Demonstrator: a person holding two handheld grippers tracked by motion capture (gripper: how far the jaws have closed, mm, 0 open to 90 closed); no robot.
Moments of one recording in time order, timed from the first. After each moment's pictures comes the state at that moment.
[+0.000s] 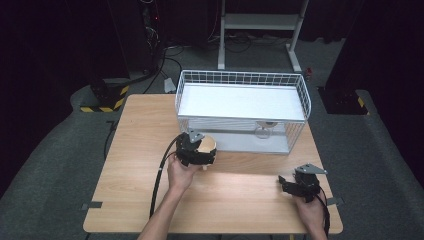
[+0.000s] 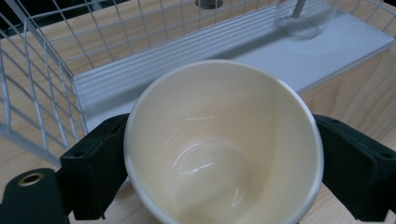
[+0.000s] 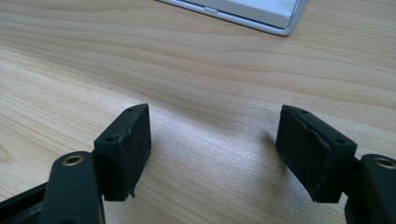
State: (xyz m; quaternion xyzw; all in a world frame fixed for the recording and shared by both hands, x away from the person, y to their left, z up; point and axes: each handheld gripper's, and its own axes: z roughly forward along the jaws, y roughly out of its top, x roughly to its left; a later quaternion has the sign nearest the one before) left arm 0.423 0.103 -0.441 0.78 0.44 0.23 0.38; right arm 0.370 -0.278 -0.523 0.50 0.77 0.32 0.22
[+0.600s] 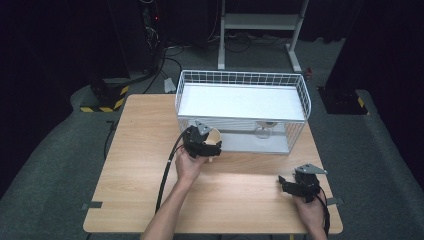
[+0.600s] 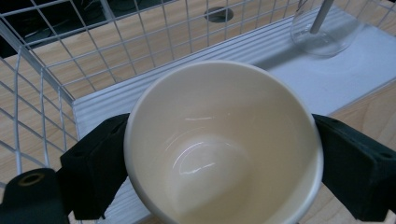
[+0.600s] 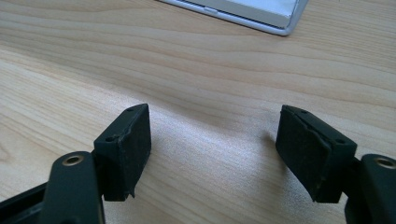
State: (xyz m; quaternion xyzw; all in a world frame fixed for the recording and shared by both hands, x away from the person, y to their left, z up) left arm 0.449 0.084 -0.447 0.77 0.45 0.25 0.37; right arm 0.370 -0.278 -0.523 0.51 0.77 0.32 0.22
